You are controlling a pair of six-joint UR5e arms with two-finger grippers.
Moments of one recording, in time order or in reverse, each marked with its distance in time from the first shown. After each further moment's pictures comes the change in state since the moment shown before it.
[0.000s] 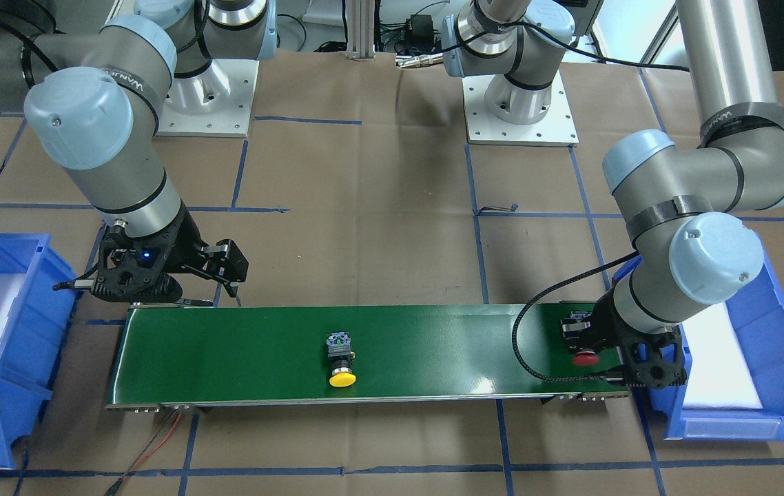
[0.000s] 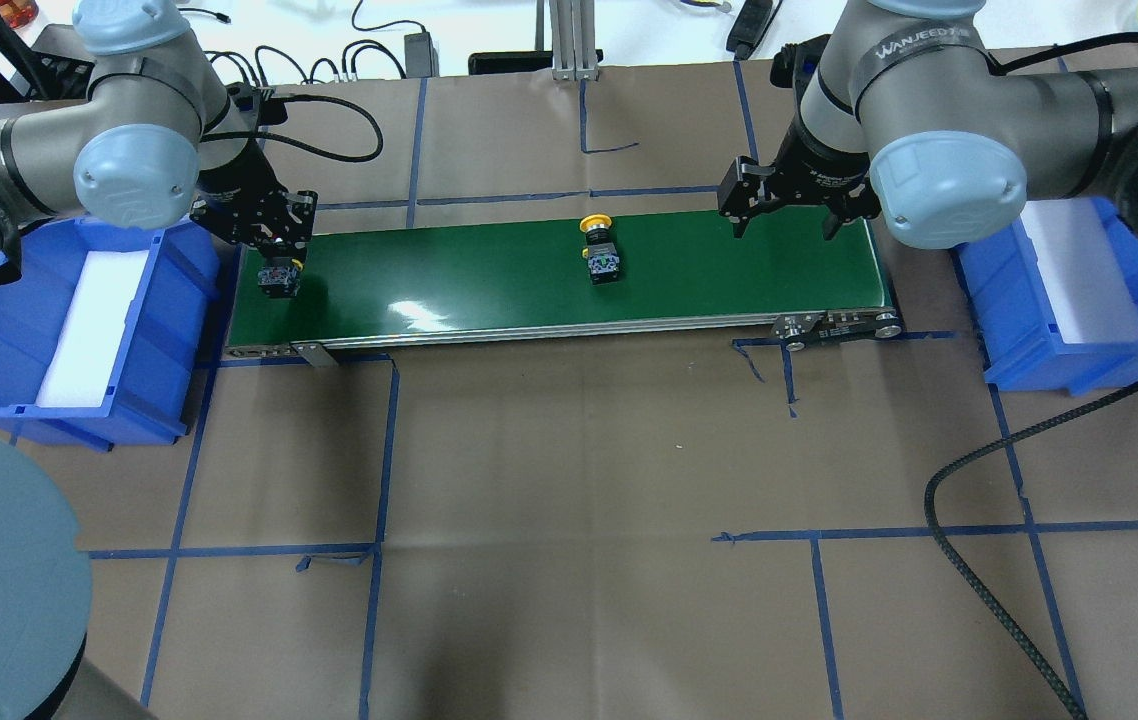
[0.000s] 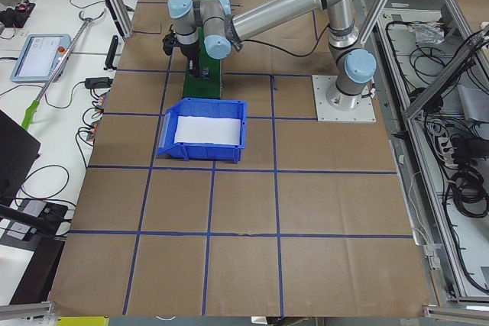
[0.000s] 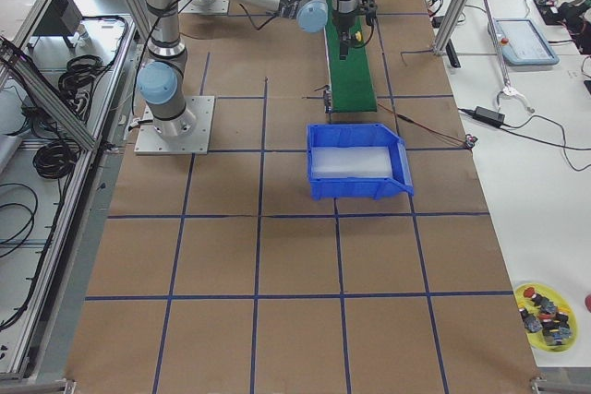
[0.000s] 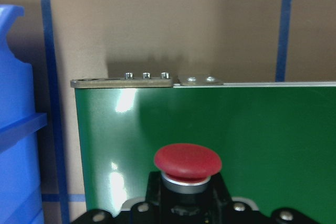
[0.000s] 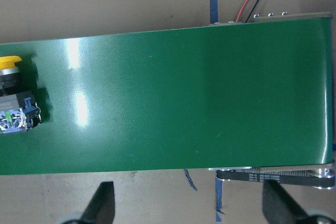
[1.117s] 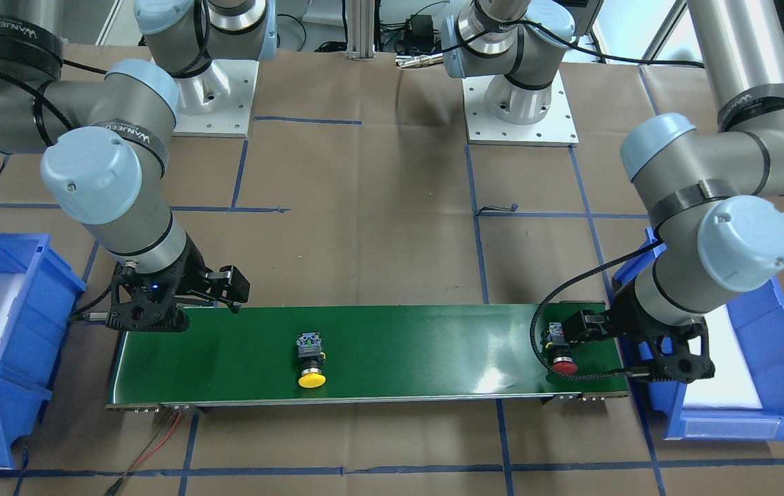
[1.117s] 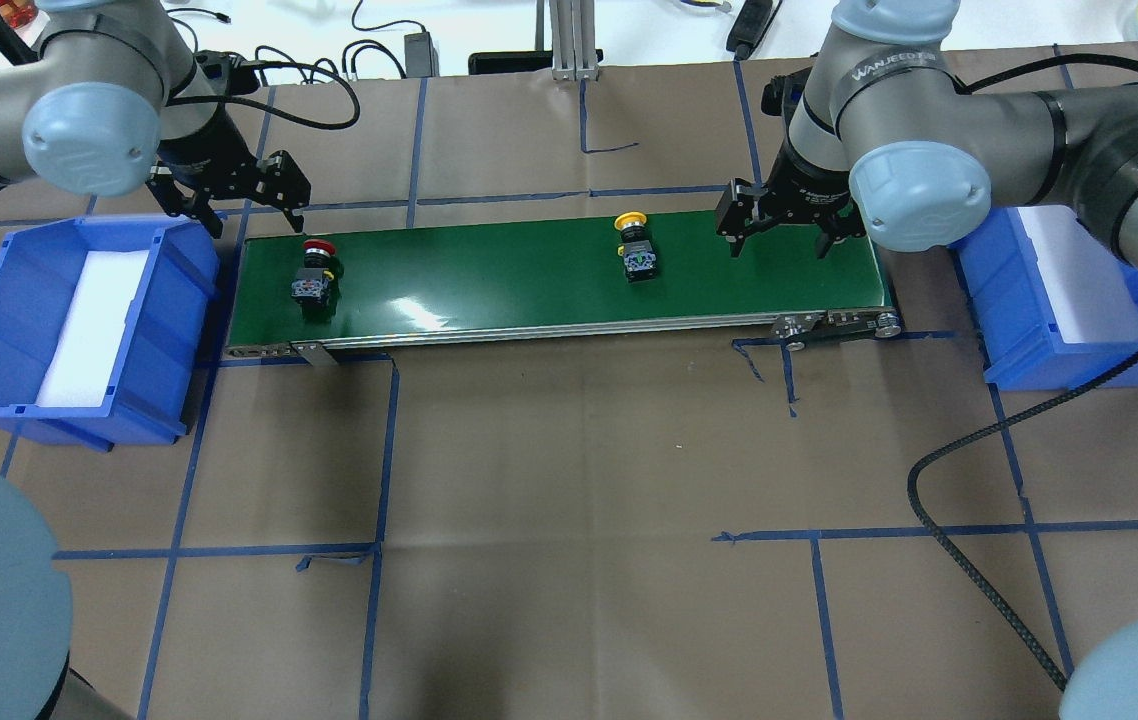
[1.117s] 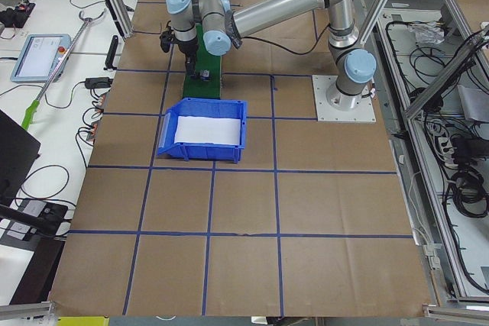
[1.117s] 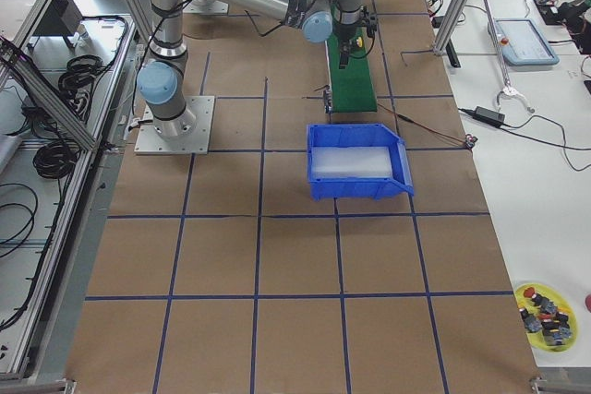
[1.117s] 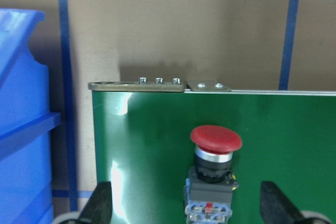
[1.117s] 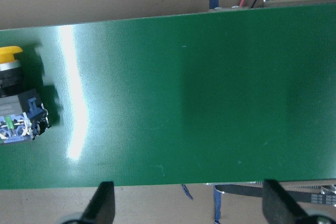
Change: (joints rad) left arm 0.019 0.053 0.083 -0.132 0.001 -0.022; right arm -0.003 0.078 -0.008 -0.009 -0.005 -0.006
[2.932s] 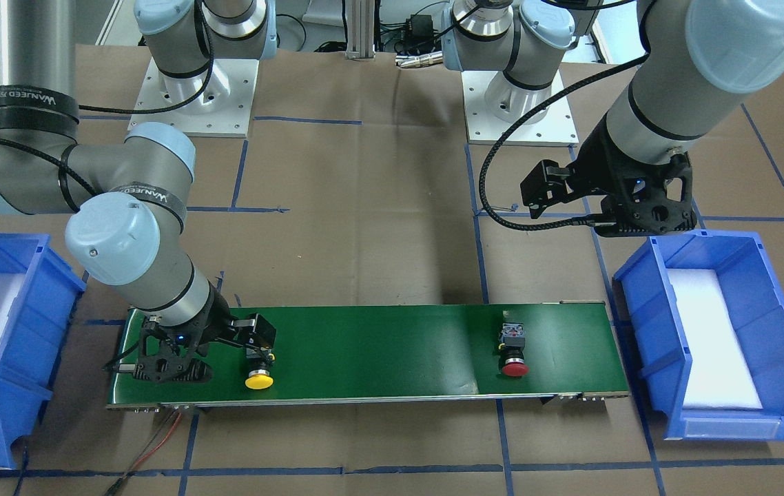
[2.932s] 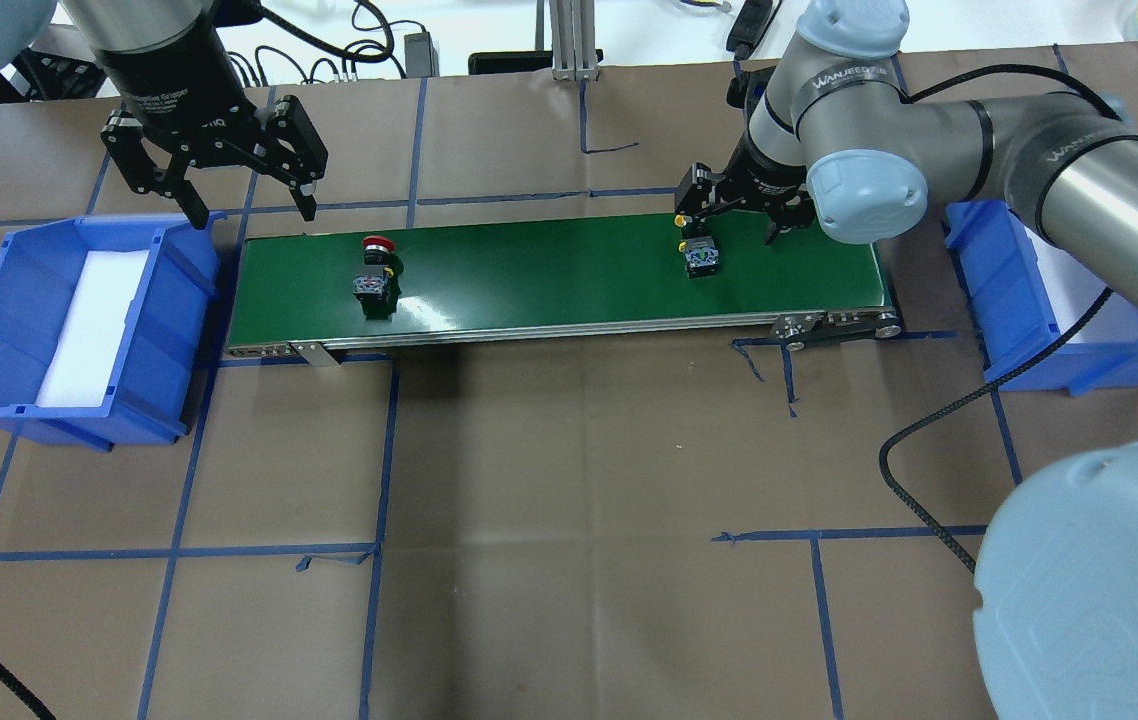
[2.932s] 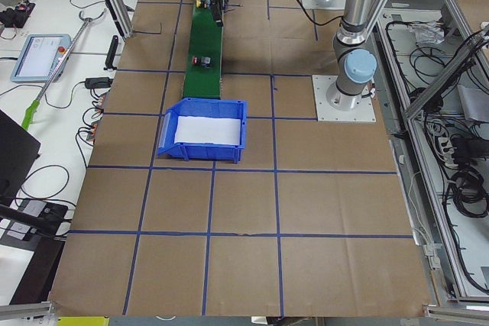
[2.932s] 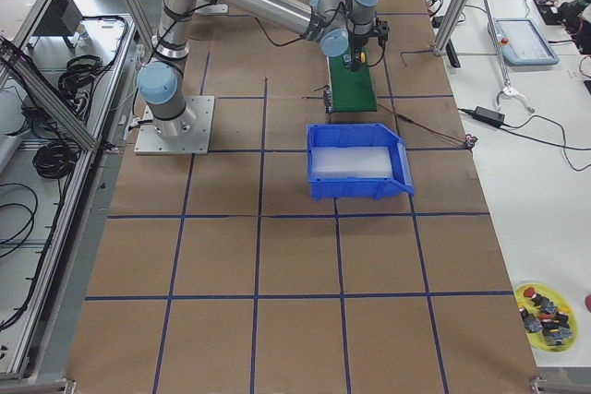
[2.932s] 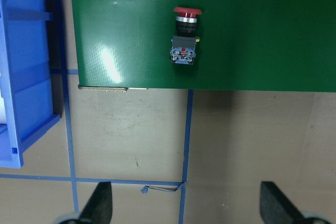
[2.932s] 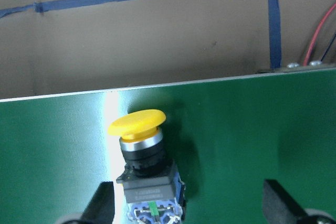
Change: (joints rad) left arm -0.137 0.201 0.132 -0.460 -0.013 -0.138; right arm 0.022 0.141 -0.063 -0.124 0.100 0.064
